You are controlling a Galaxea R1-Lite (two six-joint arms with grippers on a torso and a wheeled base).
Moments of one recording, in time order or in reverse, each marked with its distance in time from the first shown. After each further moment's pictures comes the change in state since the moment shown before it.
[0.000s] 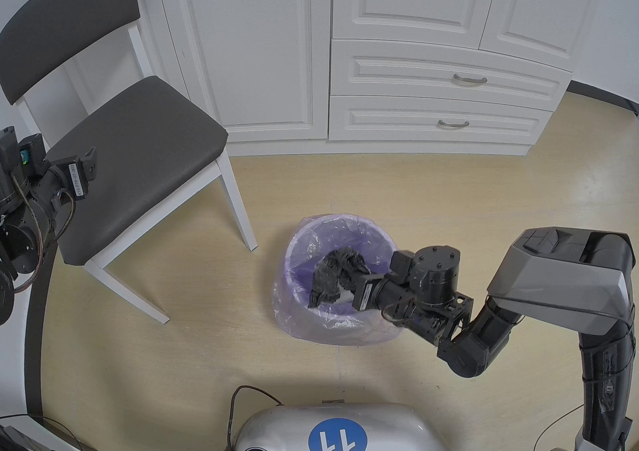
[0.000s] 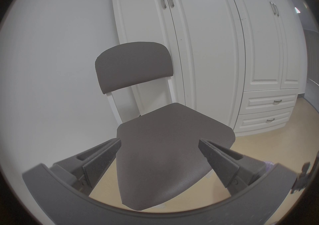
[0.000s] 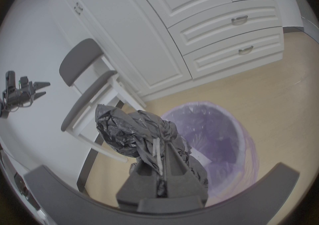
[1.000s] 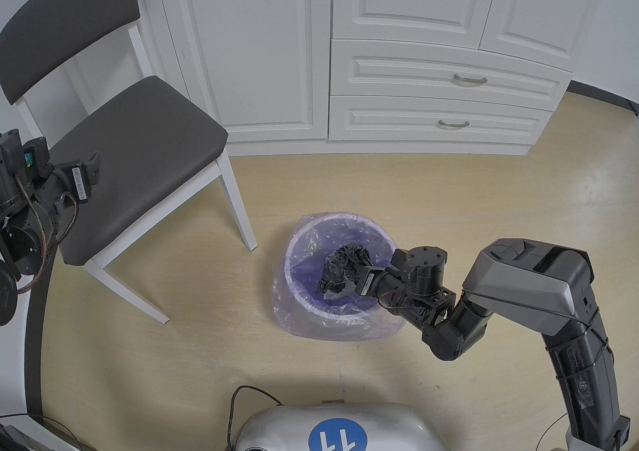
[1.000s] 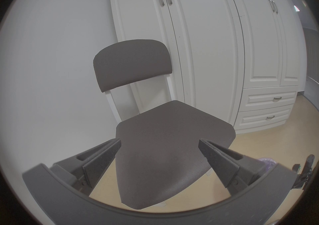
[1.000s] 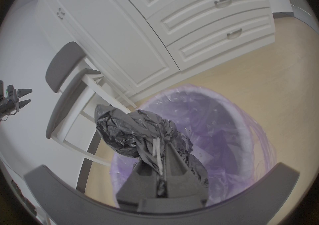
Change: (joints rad) left arm -0.003 0.014 0.004 -0.001 -0.001 0.005; right arm -0.096 0.221 -0.248 0.022 0.026 0.105
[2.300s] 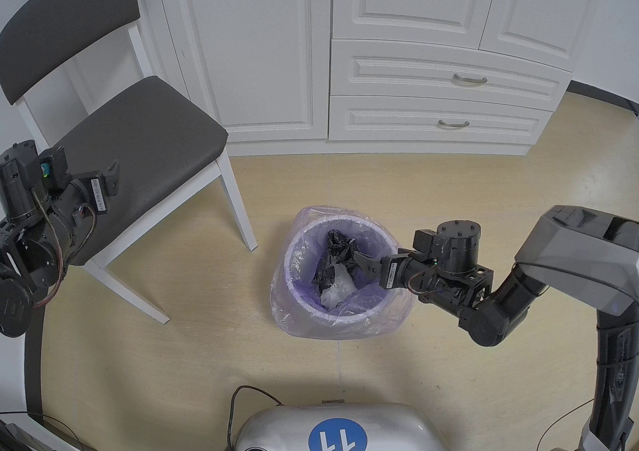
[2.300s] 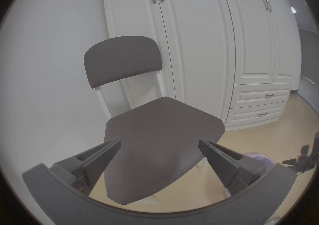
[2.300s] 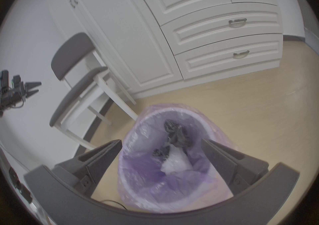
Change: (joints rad) left arm -0.073 0.045 0.044 -0.069 0.002 -0.002; right arm -0.023 -0.276 0.197 0.143 0.011 -0.203
